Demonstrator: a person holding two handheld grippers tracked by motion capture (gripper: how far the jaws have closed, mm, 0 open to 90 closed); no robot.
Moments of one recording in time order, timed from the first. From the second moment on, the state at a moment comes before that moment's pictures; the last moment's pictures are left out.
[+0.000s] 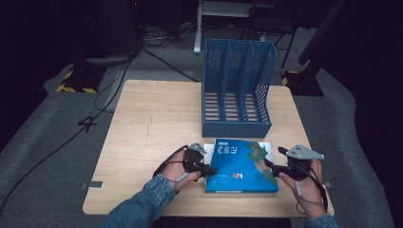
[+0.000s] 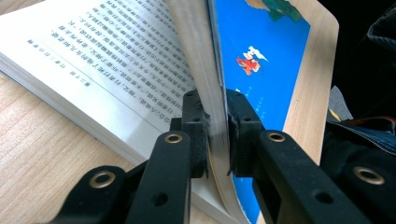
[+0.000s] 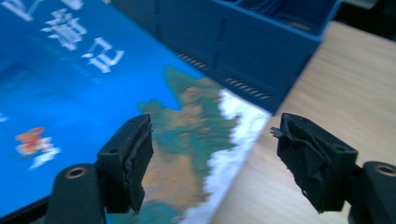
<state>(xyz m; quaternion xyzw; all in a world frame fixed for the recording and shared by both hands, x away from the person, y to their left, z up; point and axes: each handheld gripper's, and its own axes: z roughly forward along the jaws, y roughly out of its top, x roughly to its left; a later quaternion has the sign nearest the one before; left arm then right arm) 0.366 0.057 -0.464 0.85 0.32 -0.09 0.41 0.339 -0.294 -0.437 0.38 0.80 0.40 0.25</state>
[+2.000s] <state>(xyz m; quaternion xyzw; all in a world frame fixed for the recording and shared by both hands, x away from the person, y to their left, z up) 0.388 0.048 -0.437 0.80 0.41 -0.15 0.41 0.299 -0.150 -0.510 0.14 0.84 0.34 0.41</state>
